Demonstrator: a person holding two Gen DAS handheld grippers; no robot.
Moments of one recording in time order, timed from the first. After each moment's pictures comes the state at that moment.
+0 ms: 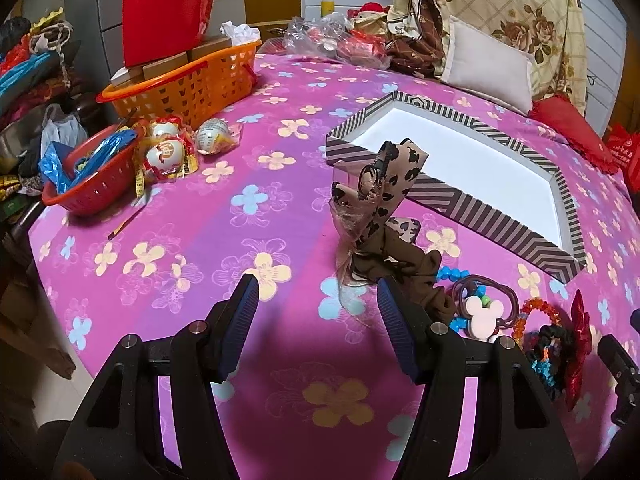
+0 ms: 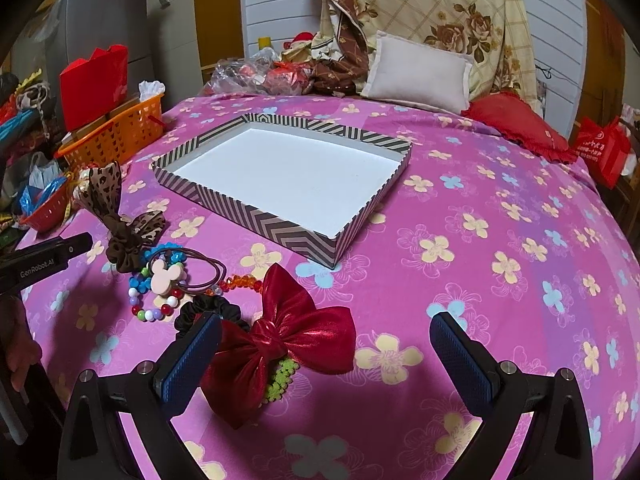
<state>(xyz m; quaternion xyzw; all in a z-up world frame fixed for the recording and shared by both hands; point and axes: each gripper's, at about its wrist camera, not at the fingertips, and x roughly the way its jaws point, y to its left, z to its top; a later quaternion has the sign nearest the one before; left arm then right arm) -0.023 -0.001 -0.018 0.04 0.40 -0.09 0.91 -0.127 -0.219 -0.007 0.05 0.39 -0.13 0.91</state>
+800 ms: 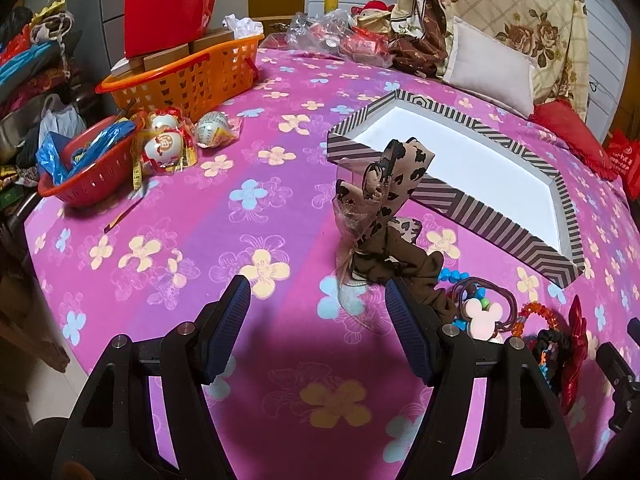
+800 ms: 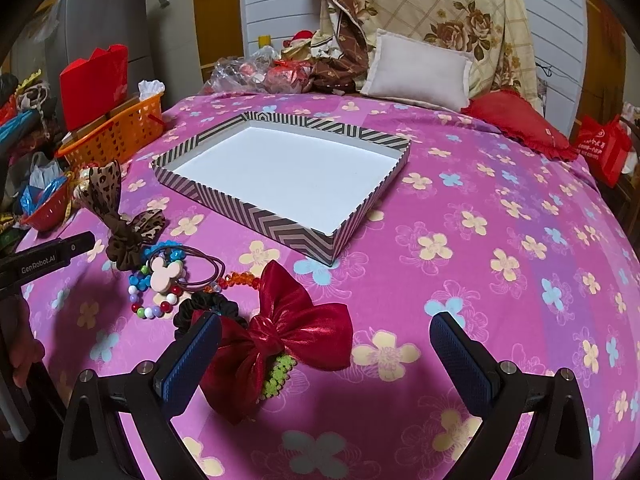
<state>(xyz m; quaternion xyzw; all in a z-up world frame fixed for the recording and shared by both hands) -0.019 0.002 -0.018 0.02 0.41 -0.09 0.91 -0.128 -0.222 -0.009 0.06 0.39 -0.13 0.91</state>
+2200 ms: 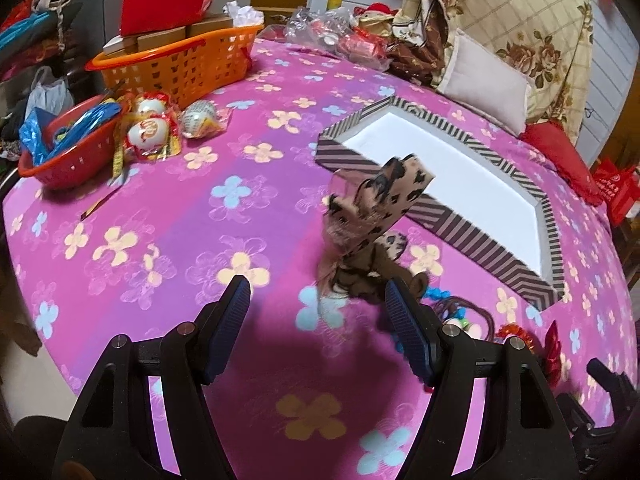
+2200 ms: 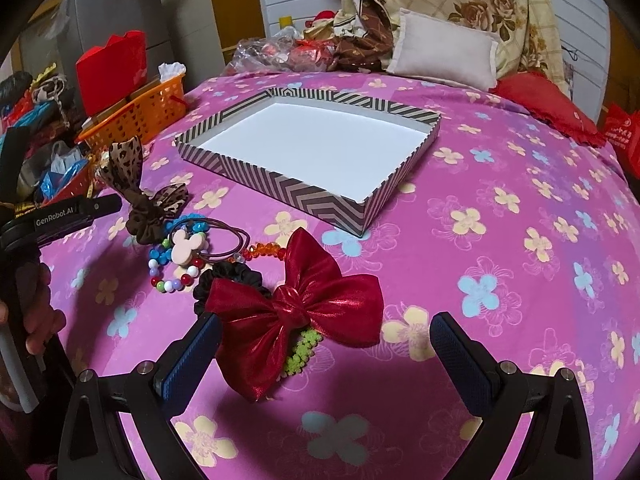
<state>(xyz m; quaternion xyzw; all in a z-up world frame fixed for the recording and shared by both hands) -0.002 0.007 -0.013 -0.03 0.42 -0.12 0.90 -0.129 -0.221 -0.022 0.08 0.42 -0.07 0.90</state>
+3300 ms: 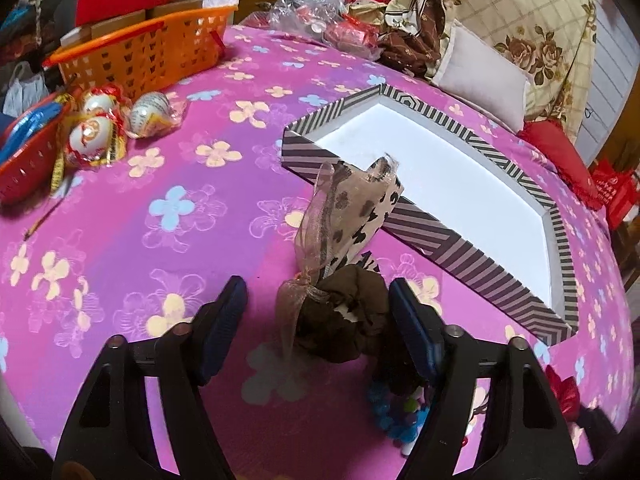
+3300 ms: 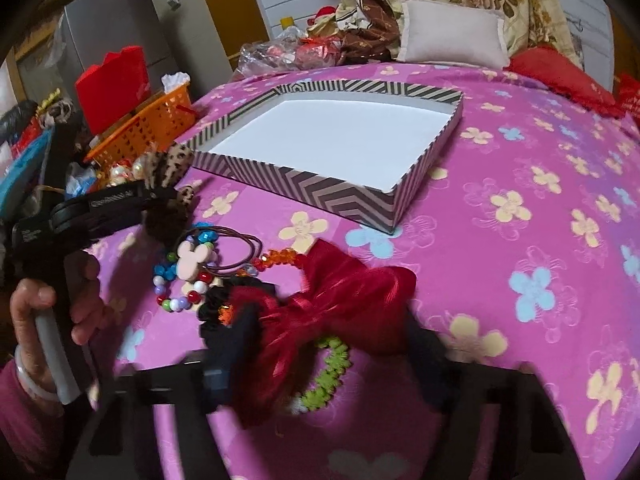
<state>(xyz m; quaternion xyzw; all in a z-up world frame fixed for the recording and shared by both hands) 0.054 -0.024 -0.043 -0.05 0.44 -0.14 0.89 -0.110 -0.227 -0.046 0.15 0.40 -0.02 0.90</state>
